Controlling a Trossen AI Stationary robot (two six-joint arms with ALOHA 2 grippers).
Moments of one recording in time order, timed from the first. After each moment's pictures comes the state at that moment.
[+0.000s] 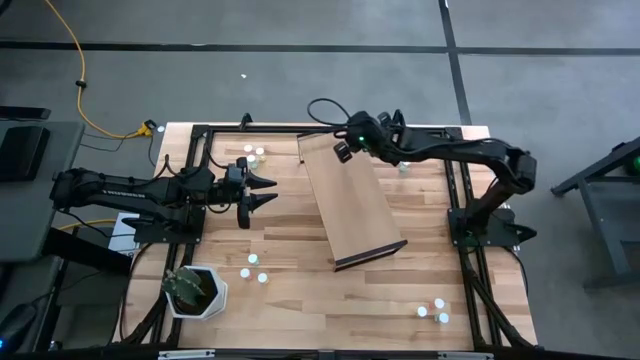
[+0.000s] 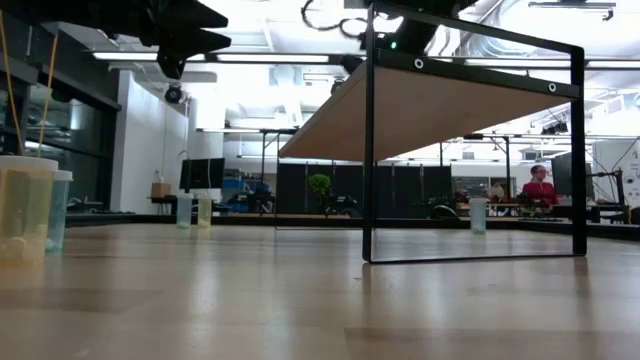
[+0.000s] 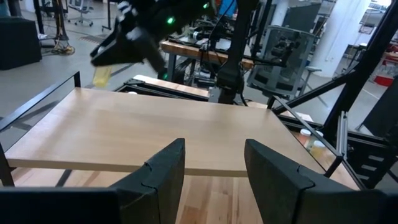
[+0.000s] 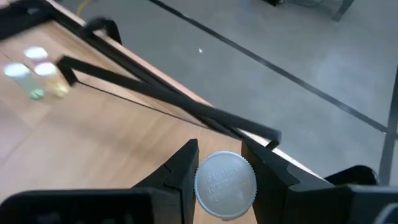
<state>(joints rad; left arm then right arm) 0.12 0.75 0.44 0.19 -0.14 -0.19 -0.32 1.62 1.34 -0.46 0.55 0.31</state>
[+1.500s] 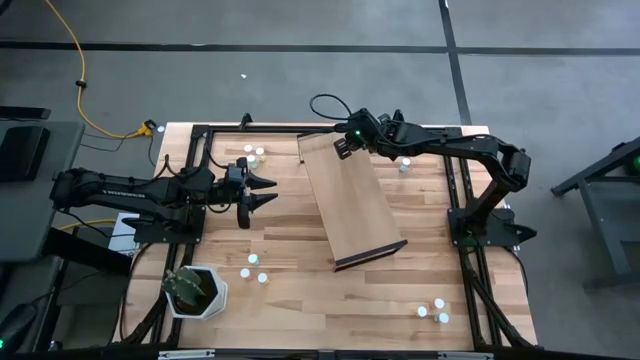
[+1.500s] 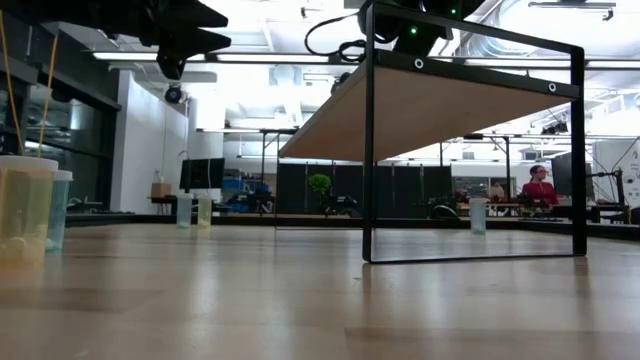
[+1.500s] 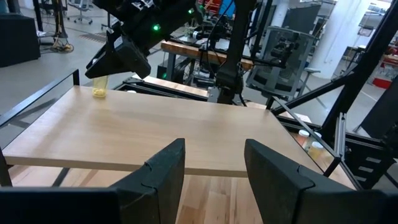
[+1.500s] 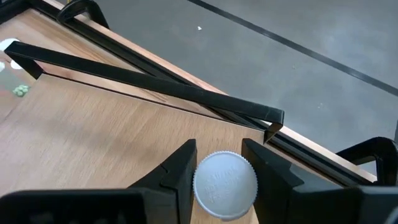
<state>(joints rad) 0.12 0.75 0.44 0.19 -0.14 -0.21 -0.38 1.65 1.34 -0.50 0.46 0.40</state>
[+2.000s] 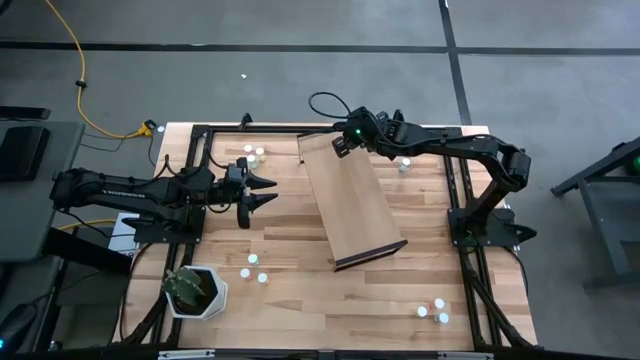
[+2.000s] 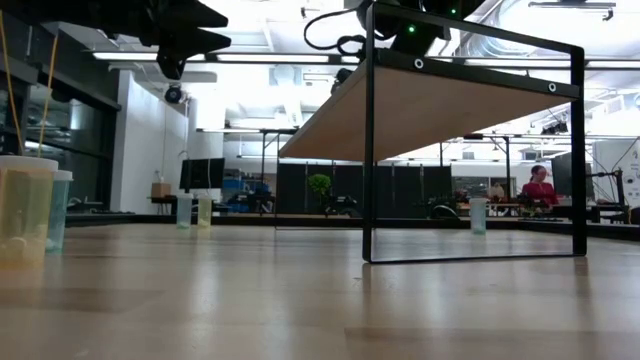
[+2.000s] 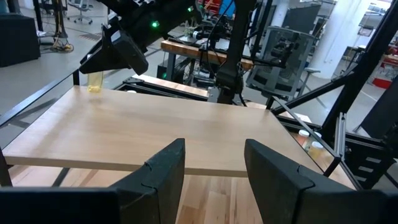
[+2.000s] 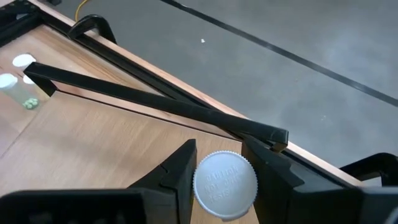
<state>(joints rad) 0.12 0.75 0.44 0.19 -0.14 -0.21 -0.38 1.65 1.34 -0.44 0.47 0.37</state>
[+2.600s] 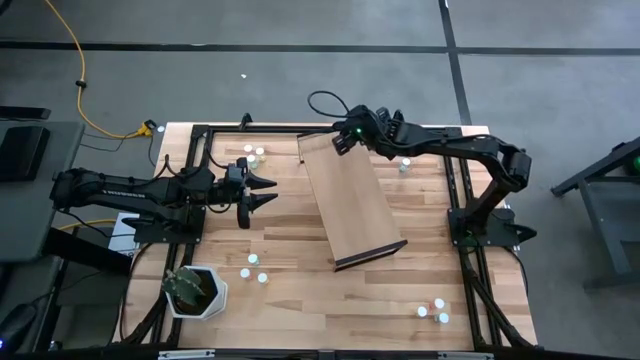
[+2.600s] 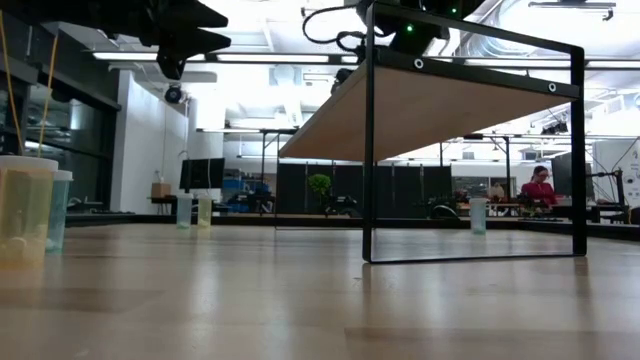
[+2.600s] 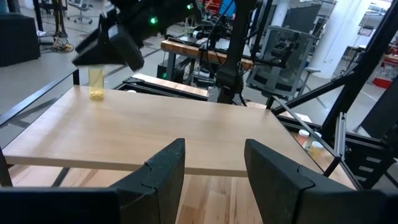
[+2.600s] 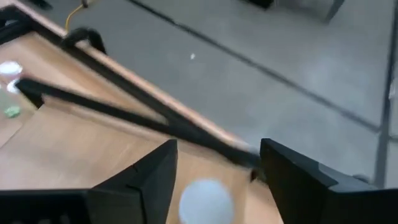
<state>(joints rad) 0.12 0.75 0.44 0.19 -0.14 -0.21 -0.38 1.64 1.34 -0.37 0.55 0.26</state>
